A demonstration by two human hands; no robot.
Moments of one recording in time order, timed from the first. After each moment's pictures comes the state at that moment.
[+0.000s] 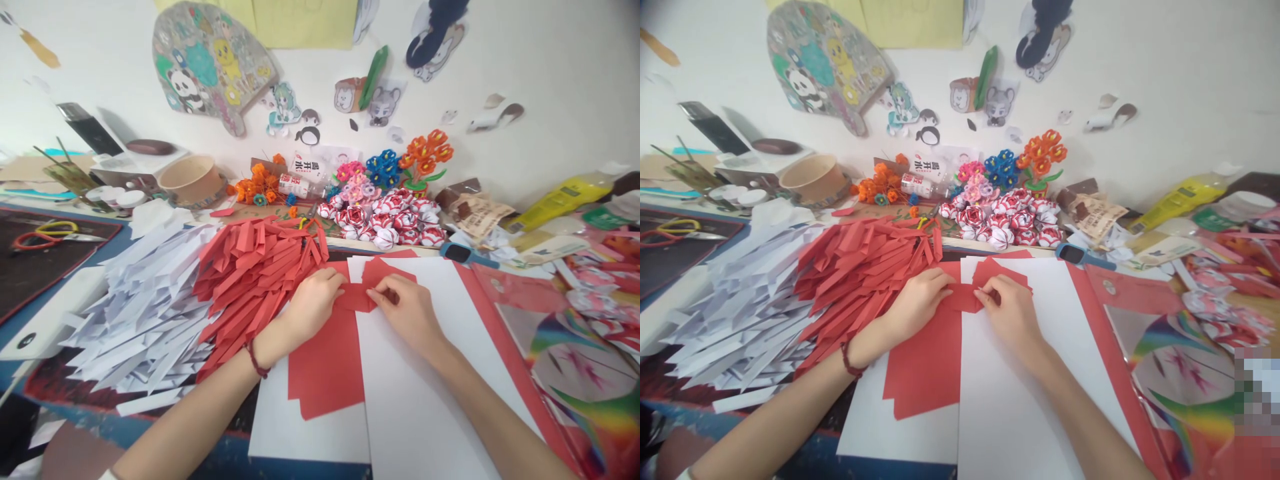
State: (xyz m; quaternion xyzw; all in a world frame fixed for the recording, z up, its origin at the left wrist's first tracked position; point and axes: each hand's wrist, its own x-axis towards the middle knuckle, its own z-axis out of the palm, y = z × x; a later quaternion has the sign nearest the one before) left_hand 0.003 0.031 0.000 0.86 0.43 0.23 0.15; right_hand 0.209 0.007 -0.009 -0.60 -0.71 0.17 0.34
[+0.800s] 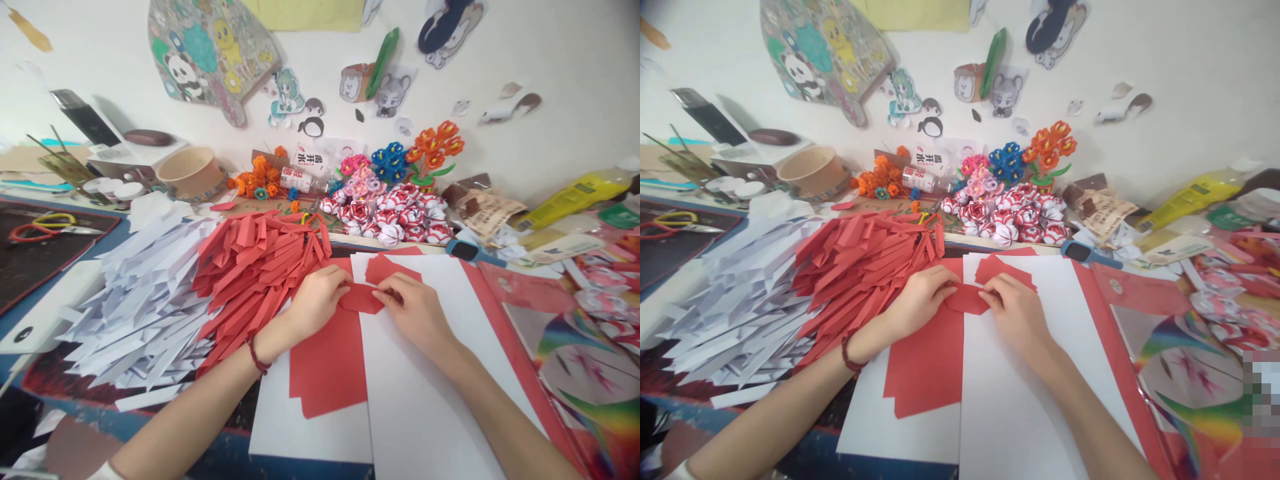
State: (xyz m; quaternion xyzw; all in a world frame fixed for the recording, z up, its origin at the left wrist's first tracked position) left_hand 0.003 0.031 -0.005 0.83 0.42 0.28 0.24; right_hand 0.215 0.005 -0.009 -0.57 -0.76 0.12 0.29
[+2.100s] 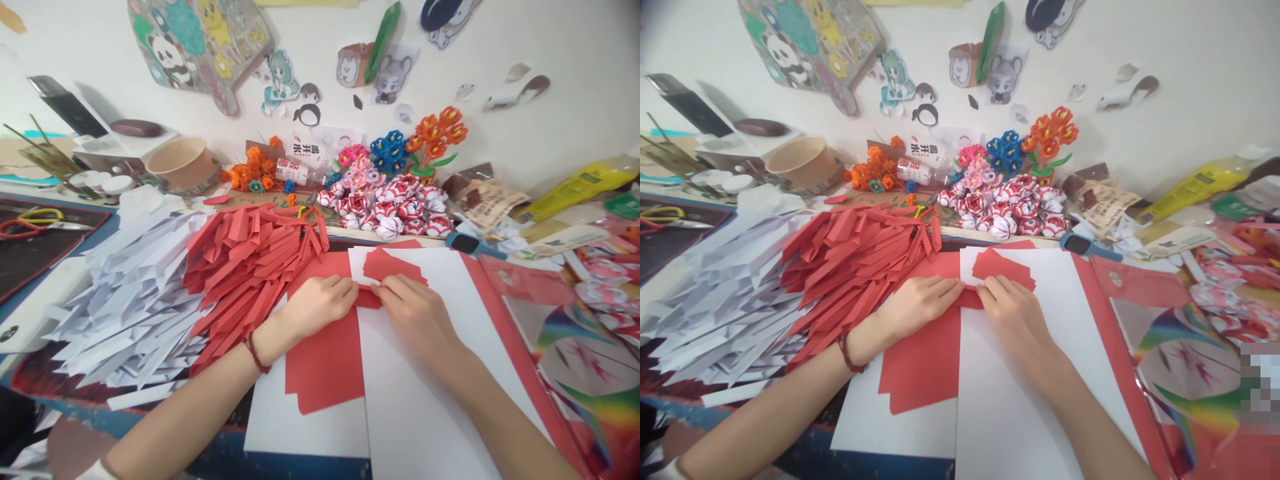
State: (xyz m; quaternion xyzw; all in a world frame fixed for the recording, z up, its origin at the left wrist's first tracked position) left_hand 0.004 0.022 -0.003 0.95 0.27 0.10 -0.11; right_hand 0.210 -0.010 0.003 -0.45 -0.86 -0.16 0.18
